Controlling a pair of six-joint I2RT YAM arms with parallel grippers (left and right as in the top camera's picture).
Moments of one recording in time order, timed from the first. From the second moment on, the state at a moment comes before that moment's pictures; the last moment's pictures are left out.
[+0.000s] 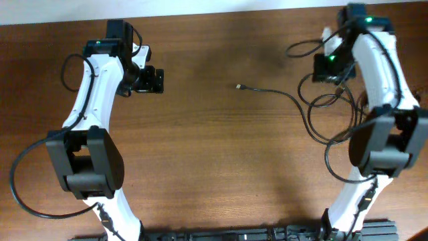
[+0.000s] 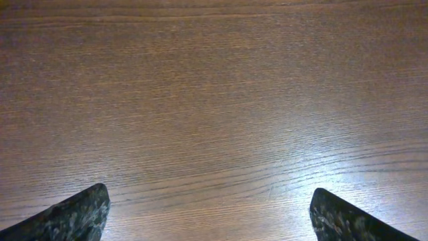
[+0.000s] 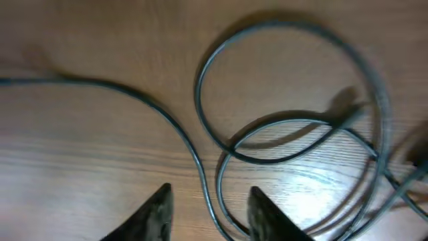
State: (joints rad) left arm -0.03 2.02 1.75 -1.11 0.10 0.04; right arm -0.12 2.07 1.90 -1.29 -0.13 -0.08
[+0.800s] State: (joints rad) left arm -0.03 2.02 1.75 -1.12 0.10 0.04; right arm 0.34 2.08 1.77 -0.89 -0.26 -0.54
